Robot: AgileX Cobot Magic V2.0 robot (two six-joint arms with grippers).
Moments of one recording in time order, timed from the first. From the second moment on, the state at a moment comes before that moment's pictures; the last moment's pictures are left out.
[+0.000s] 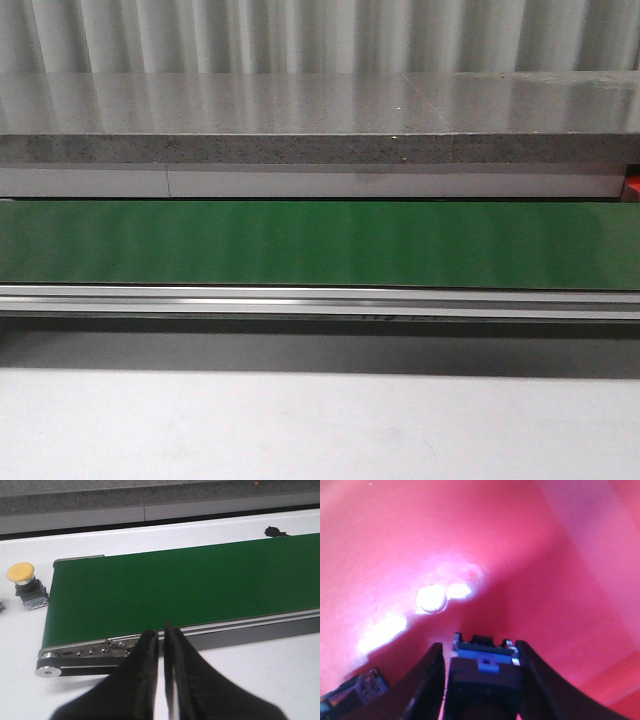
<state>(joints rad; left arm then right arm) -0.16 0.45 -0.51 -0.15 0.61 0.10 -0.54 2.29 -1.93 0.04 0.97 0.18</state>
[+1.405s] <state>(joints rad) -0.16 0.45 -0.51 -0.15 0.61 0.10 -0.54 2.29 -1.94 0.03 0.95 0.16</state>
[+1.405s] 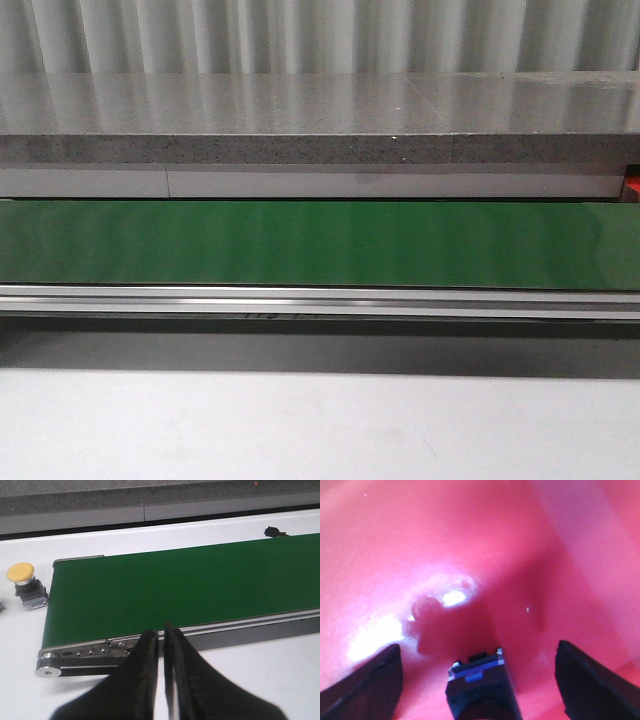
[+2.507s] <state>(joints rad) -0.16 0.45 -0.51 -0.15 0.61 0.10 -0.28 1.80 -1.83 -0.01 1.10 0.09</state>
